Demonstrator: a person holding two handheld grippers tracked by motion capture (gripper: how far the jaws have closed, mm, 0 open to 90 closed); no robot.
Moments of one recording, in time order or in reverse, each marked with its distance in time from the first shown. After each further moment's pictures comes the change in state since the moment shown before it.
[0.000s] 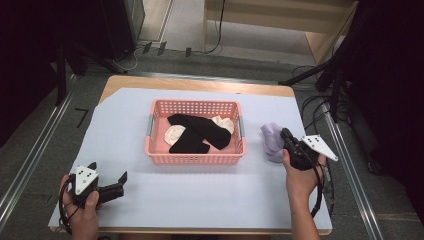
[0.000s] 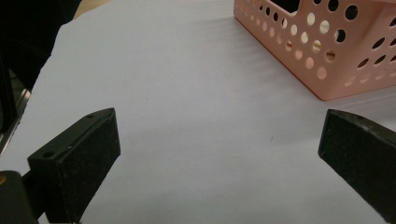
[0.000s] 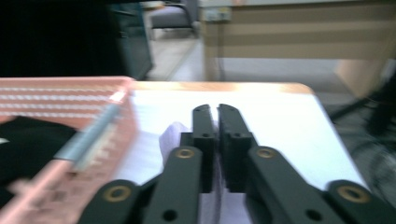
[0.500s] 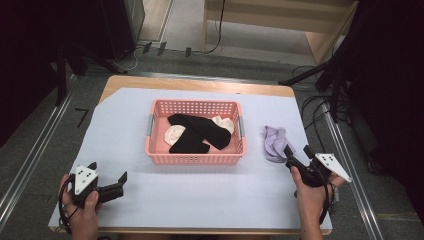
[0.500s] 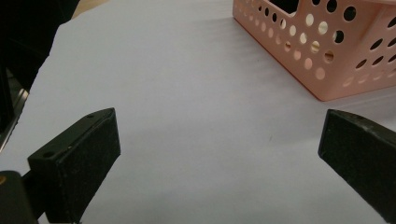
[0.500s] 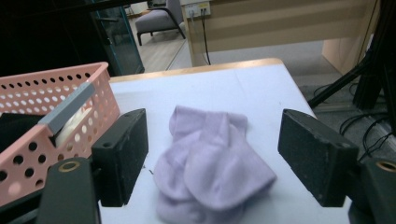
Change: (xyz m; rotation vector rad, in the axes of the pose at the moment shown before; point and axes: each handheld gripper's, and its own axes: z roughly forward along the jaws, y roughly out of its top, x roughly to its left) left arm 0.001 0.000 0.000 0.000 -0.006 -0.003; right arm -0.025 -0.033 -0.035 -0.001 -0.048 0.123
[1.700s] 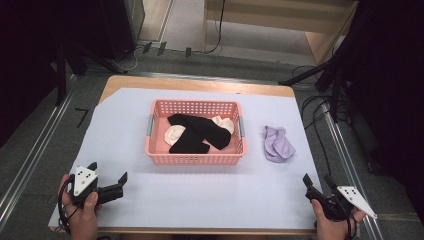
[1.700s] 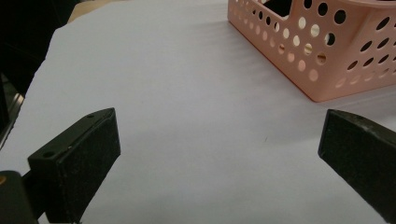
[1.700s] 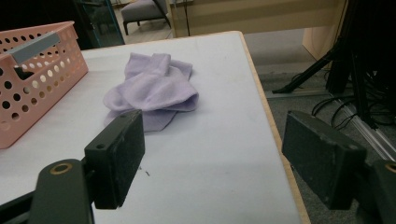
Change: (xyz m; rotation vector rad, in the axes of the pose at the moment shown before) left arm 0.000 -0.001 -0.001 -0.015 -0.016 0.007; right arm -0.054 -0.044 -0.065 0.029 -0.047 -0.018
